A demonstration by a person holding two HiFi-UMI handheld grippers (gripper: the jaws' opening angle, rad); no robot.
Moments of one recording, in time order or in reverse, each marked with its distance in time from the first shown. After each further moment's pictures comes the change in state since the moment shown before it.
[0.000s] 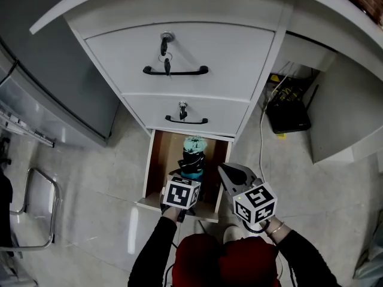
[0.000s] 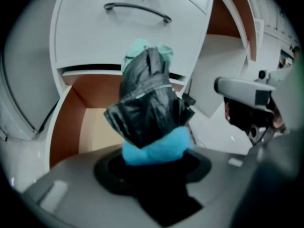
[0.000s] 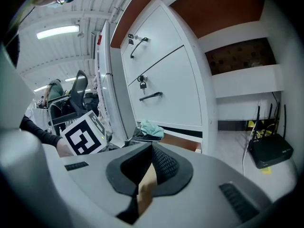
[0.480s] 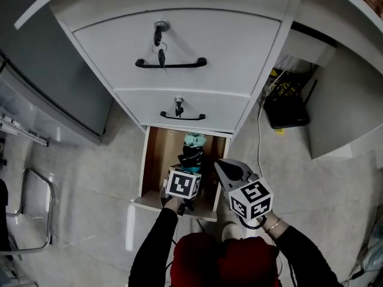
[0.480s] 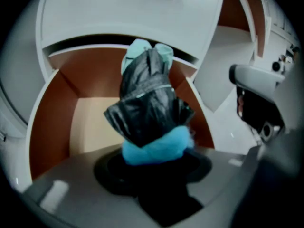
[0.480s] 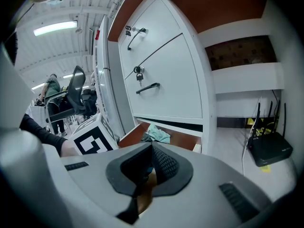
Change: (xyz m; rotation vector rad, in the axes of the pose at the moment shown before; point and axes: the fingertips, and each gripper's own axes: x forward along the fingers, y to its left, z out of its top) left arm 0.039 0.011 -0.012 -0.013 0.083 0.003; right arm 0.015 -0.008 -0.014 -0.004 0.042 -0.018
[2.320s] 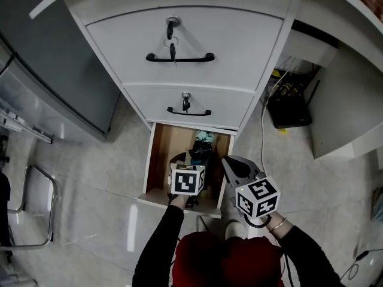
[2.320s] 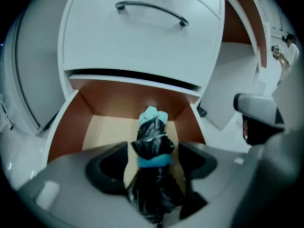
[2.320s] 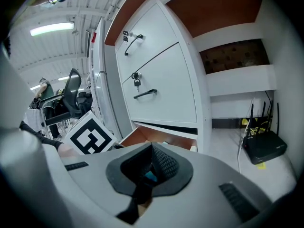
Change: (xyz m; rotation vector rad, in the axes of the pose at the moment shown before) left arm -0.025 0.010 0.038 -0.072 -0.206 0.094; right arm -0.011 -0.002 0.007 0.032 -0.030 -0.053
